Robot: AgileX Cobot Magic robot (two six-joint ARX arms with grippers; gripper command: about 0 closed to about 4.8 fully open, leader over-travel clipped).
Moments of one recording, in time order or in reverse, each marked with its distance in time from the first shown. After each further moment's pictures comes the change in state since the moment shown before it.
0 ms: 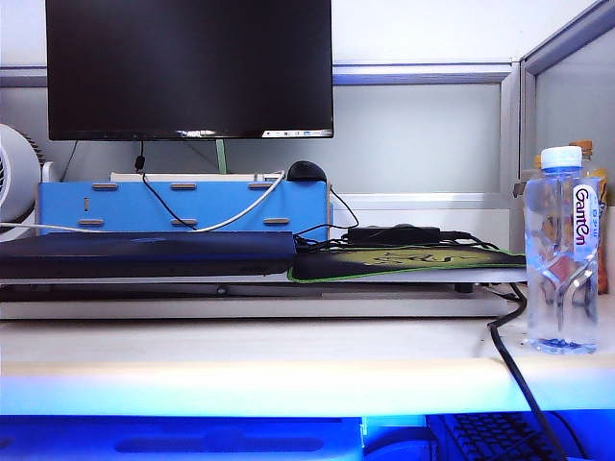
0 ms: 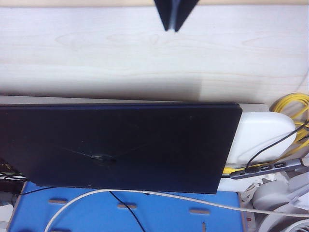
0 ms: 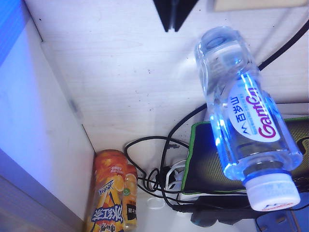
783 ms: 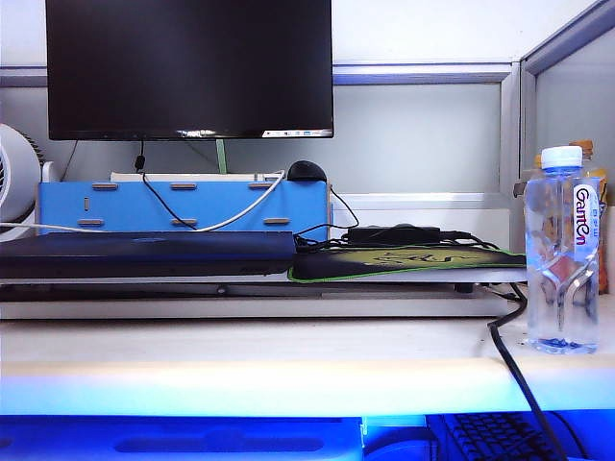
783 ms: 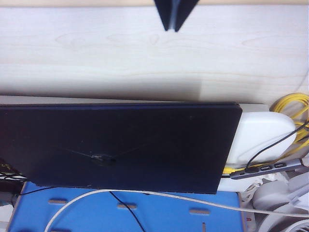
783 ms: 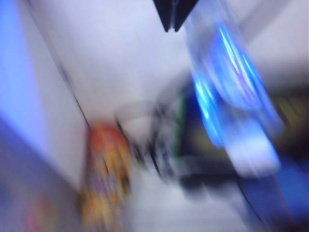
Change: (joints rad) left arm 0.000 0.000 0.000 0.000 0.000 0.000; right arm 0.000 0.000 0.000 0.130 -0.033 0.029
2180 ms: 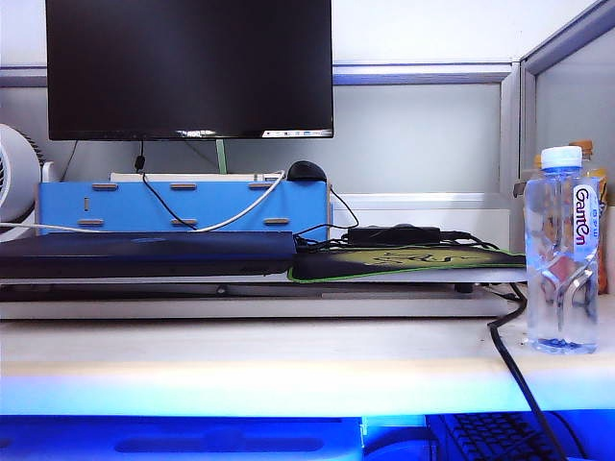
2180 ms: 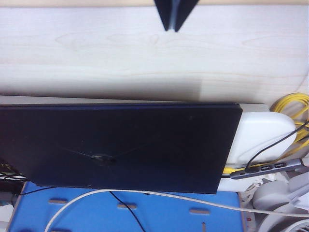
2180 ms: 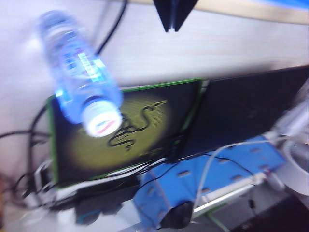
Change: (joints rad) left arm 0.000 0.000 0.000 0.000 0.000 0.000; right arm 0.005 0.271 0.379 -0.255 -0.398 0.323
